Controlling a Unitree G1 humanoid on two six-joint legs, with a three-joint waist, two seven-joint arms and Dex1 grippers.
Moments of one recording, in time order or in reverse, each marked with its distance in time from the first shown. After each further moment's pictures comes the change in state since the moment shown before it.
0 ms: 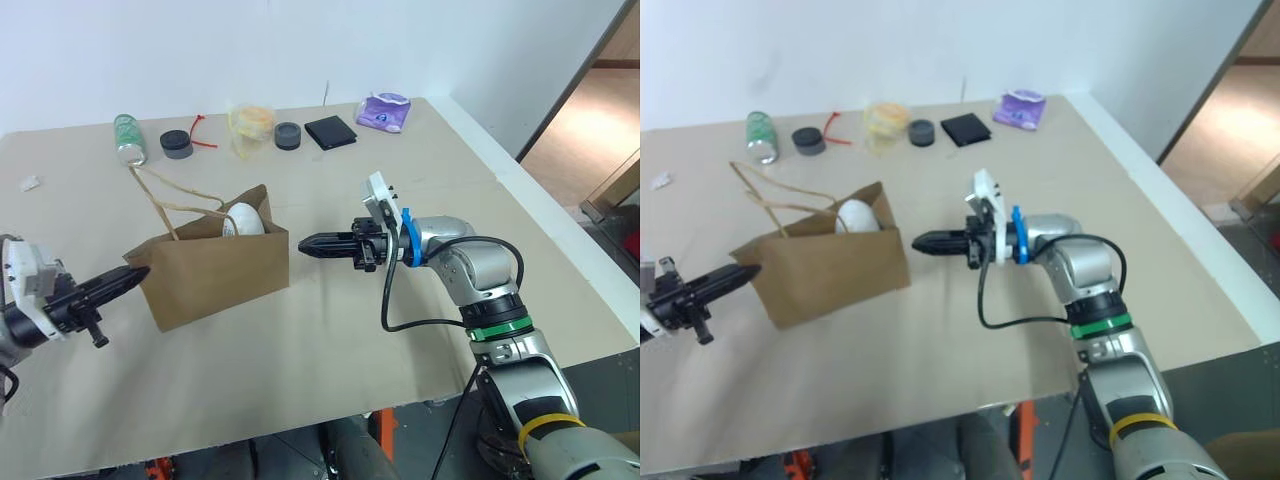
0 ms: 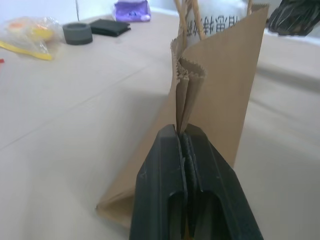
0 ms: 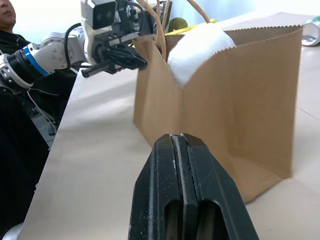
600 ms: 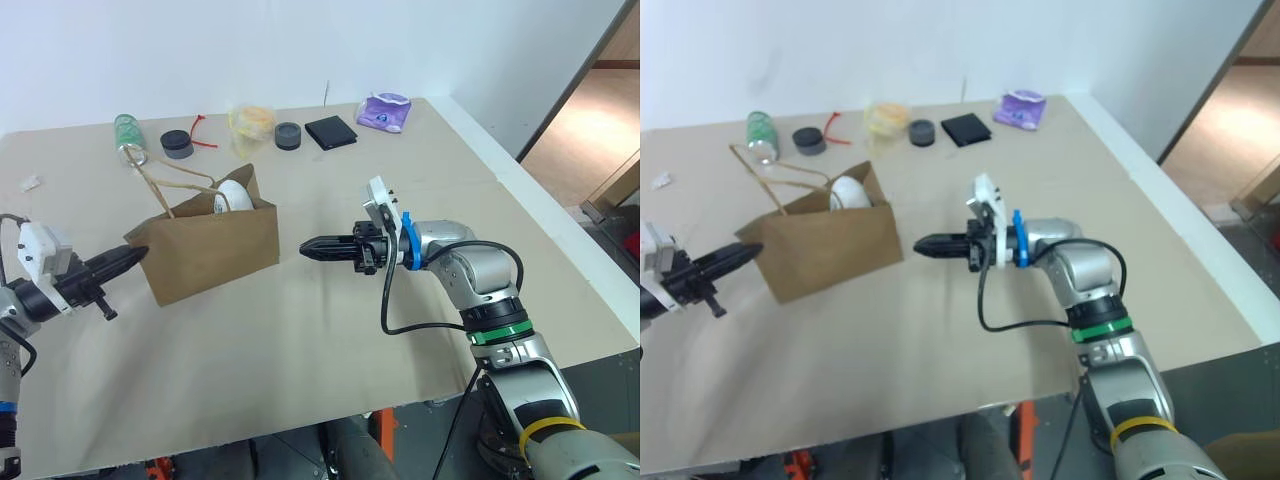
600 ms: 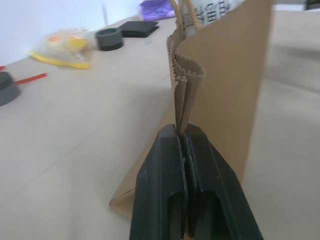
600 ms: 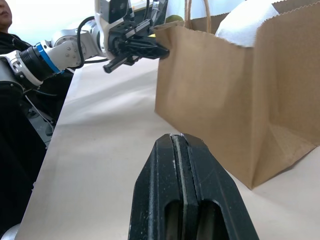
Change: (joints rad) left arm -0.129 -0.002 -0.054 0.156 0.088 -0.136 -0.006; right arm 0.019 -0.003 0.000 -0.008 -0.002 0.001 -0.016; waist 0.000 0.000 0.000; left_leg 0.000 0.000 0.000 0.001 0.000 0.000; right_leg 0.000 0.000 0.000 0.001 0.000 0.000
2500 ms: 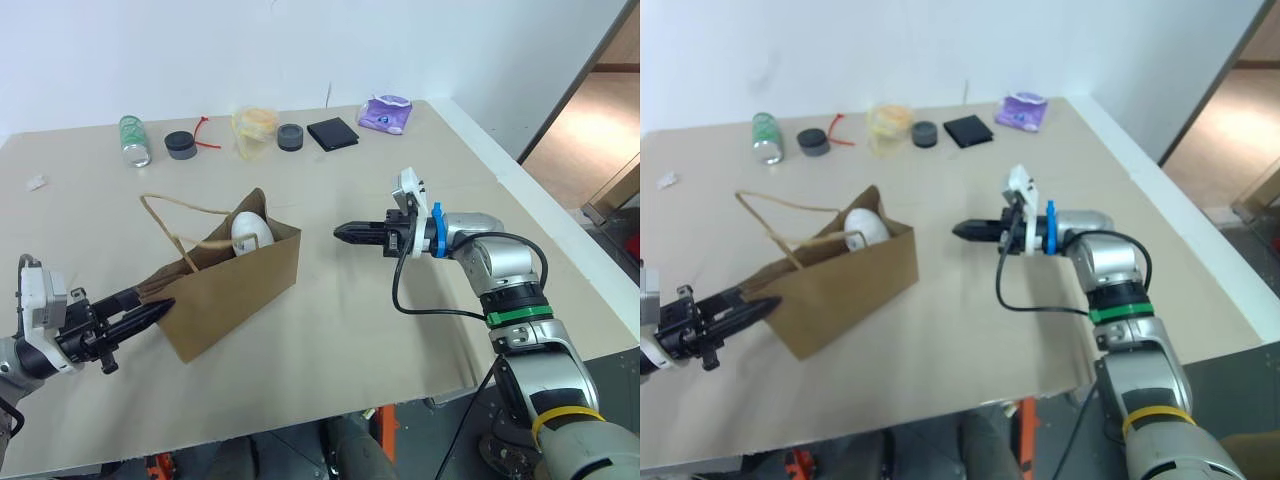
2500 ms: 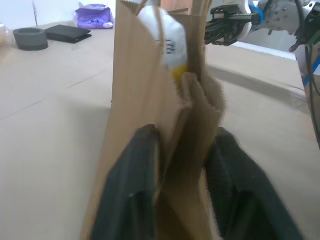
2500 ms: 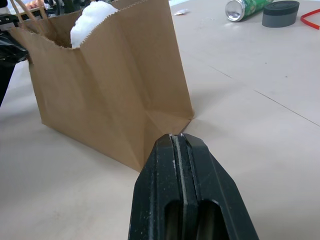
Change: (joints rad) left arm 0.348 -0.048 0.080 -0.457 -0.256 0.216 0.024; right arm -0.067 -0.075 -0.050 0.264 -0.090 -0.141 0.026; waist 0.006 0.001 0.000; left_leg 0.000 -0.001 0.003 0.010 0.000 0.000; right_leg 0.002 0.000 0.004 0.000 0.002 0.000
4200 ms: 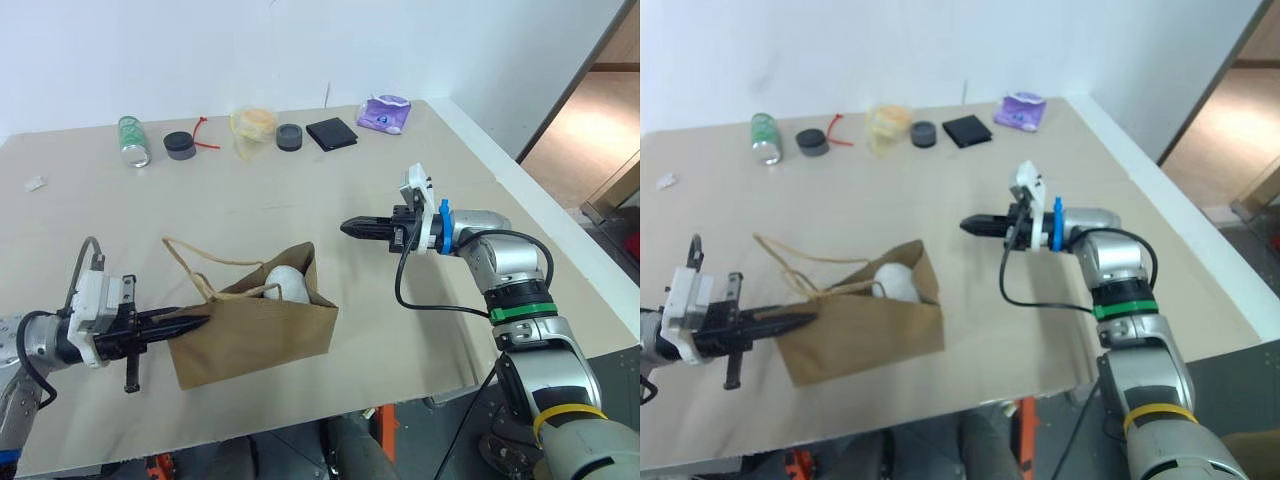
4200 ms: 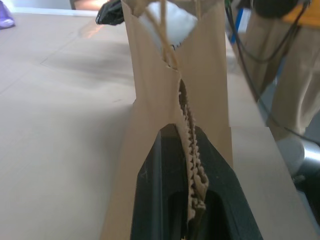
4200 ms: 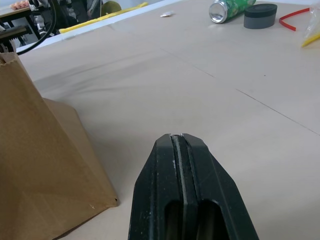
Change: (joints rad) left arm -0.147 0.069 -0.200 0.053 0.138 -0.130 -0.209; right arm -0.015 -0.014 -0.027 0.043 -0.019 -0.020 -0.004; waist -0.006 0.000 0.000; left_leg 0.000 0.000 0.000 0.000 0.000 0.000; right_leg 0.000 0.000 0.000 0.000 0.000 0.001
